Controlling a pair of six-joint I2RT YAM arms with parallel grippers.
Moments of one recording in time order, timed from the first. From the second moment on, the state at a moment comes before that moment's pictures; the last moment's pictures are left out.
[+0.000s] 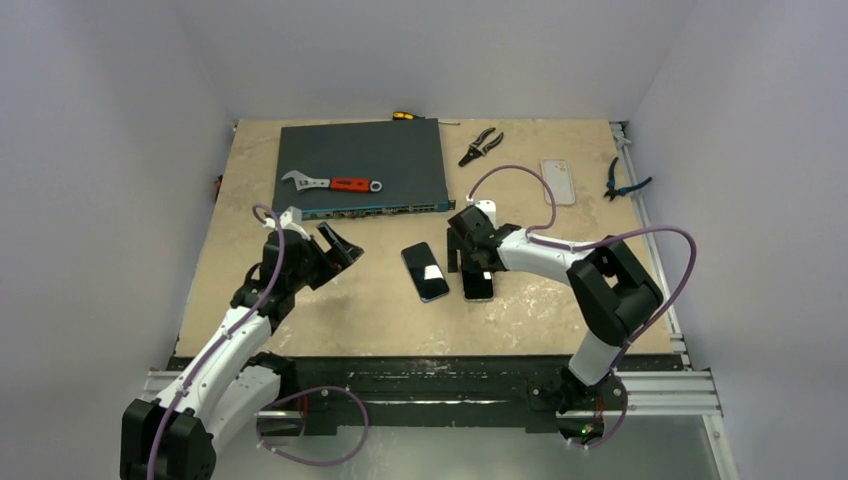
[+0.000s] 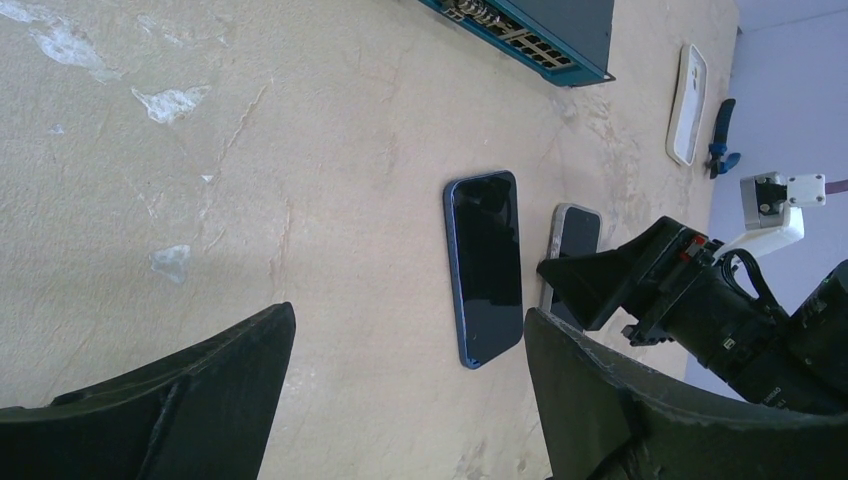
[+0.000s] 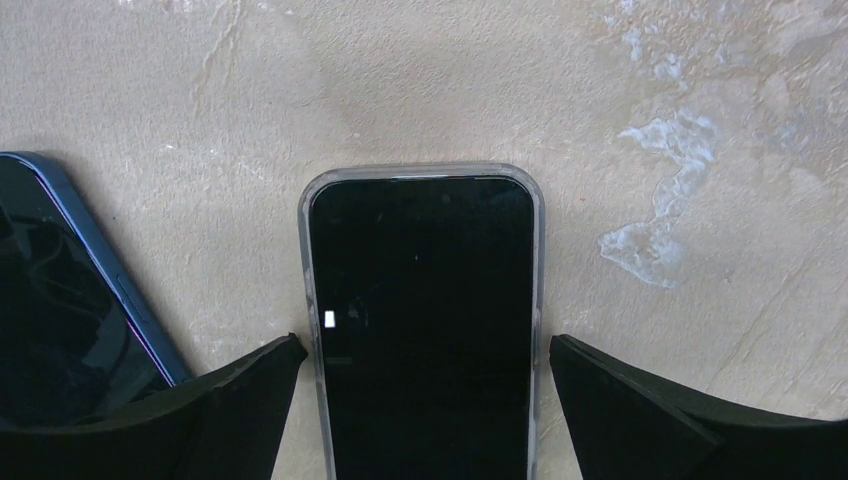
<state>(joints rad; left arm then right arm) -0.26 0.85 0.48 -0.20 0.12 -0.86 0.68 1.72 0.99 -0.38 0.36 0.57</state>
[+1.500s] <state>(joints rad) -0.47 0.96 0.53 -0.06 0.20 -0.82 0.84 1.17 0.83 -0.35 0.28 0.35</state>
